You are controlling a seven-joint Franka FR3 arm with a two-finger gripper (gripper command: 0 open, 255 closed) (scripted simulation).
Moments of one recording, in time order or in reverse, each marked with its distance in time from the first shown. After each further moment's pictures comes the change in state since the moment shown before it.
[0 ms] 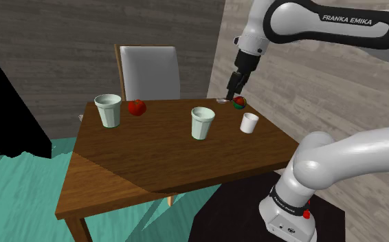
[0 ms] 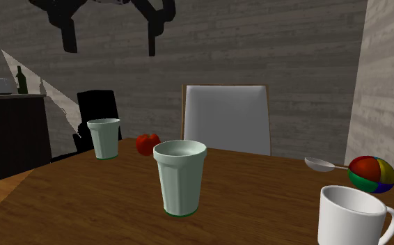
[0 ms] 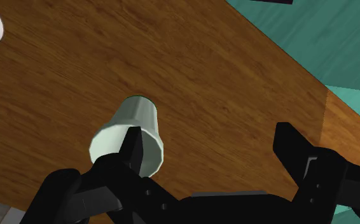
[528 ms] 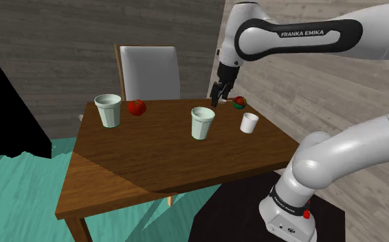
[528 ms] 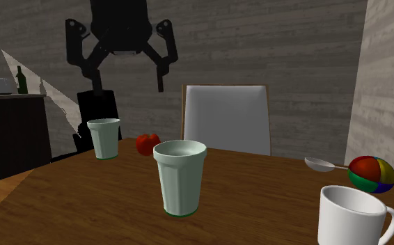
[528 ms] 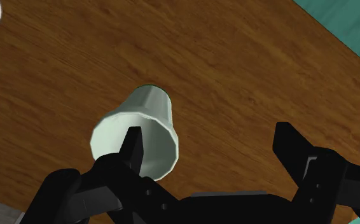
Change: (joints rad) arm -0.028 0.188 0.043 -0.004 -0.047 0.168 0.050
